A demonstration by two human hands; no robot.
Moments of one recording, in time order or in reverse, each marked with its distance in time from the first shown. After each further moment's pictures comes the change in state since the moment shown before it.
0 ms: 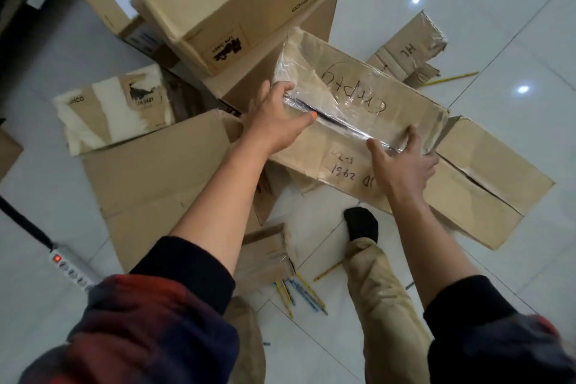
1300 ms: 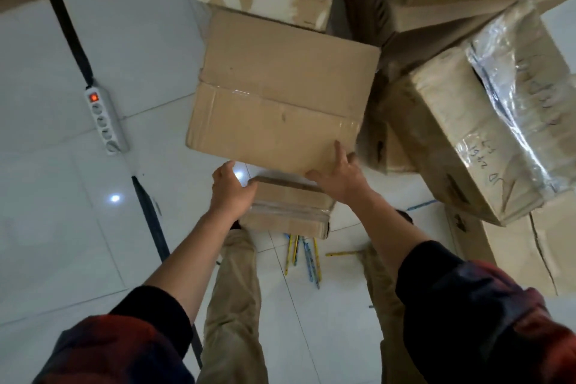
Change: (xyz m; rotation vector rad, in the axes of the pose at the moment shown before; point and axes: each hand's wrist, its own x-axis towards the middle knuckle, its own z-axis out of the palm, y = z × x) left_hand -0.257 -0.329 0.038 -0.509 0.147 -0.820; right_hand -0.192 0.012 0.228 -0.779 -0.745 -0.541
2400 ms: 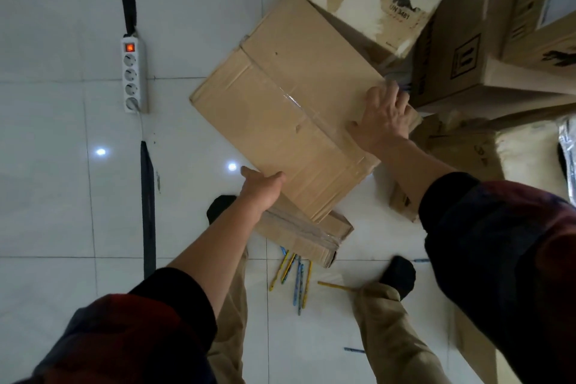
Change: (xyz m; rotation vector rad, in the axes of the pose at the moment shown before) left_hand 0.041 -0.009 0.005 -0.495 -0.116 -0.384; right_hand 0.103 -0.109 -0.042 -0.706 0.400 -0.278
